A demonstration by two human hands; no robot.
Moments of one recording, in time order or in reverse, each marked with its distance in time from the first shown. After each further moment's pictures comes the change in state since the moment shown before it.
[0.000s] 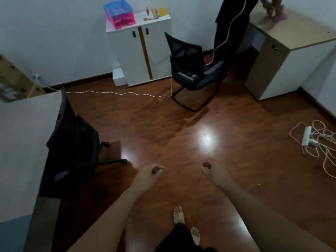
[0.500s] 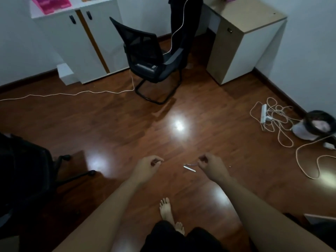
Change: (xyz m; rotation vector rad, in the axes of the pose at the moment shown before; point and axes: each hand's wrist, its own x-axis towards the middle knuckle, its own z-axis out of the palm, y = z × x) left_hand 0.168 0.082 0.061 0.043 -0.168 0.163; right_hand 0.058 0.091 -0.070 0.055 0.144 0.246
